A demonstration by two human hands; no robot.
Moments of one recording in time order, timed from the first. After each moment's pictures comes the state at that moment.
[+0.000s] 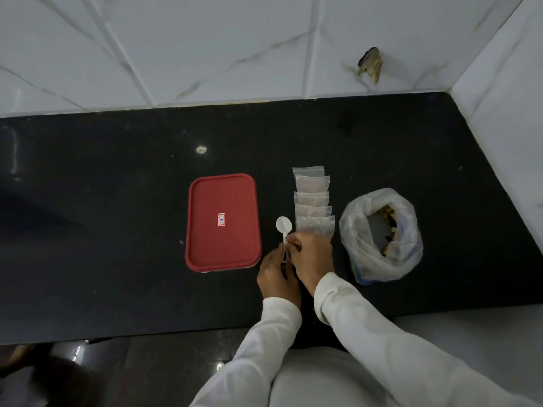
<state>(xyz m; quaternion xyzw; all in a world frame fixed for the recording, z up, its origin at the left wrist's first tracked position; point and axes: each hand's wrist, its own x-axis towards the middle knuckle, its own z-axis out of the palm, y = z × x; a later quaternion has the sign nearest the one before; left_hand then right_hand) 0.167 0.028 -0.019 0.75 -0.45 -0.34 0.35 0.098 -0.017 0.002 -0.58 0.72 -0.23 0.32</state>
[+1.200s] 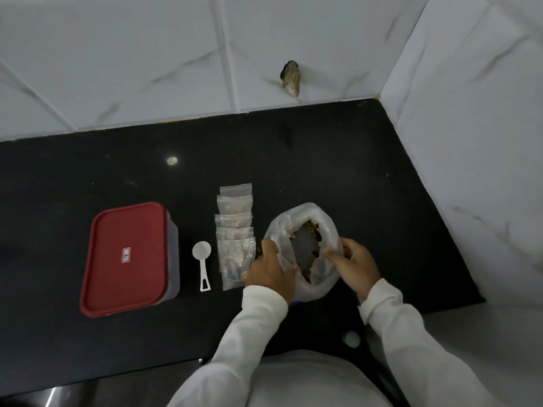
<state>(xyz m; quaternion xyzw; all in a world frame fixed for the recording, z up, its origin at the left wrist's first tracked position) 0.042 -0.020 0.049 0.71 -0.58 -0.40 0.06 -0.133 -0.011 0.027 -0.30 0.76 -0.27 0.52</state>
